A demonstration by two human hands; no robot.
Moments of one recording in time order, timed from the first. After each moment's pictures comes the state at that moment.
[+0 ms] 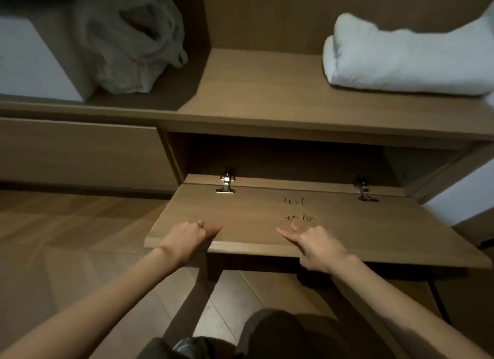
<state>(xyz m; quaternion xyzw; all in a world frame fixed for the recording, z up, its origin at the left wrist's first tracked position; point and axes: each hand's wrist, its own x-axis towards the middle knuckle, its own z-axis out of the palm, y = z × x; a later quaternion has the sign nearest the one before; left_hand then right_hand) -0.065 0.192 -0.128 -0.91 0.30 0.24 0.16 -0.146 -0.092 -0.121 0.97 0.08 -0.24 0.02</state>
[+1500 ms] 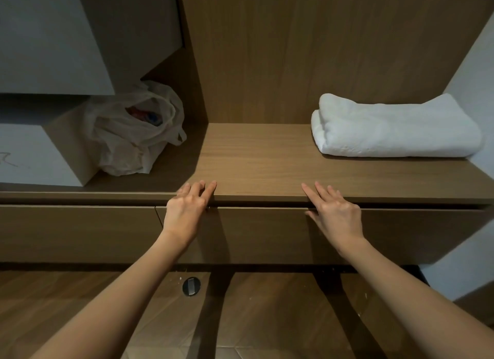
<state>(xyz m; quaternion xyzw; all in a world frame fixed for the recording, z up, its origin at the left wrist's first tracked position) 0.081 0.160 -0.029 -0.96 0.23 -0.16 0.04 -0.009 -0.141 -0.036 0.97 -0.08 0.16 0.13</state>
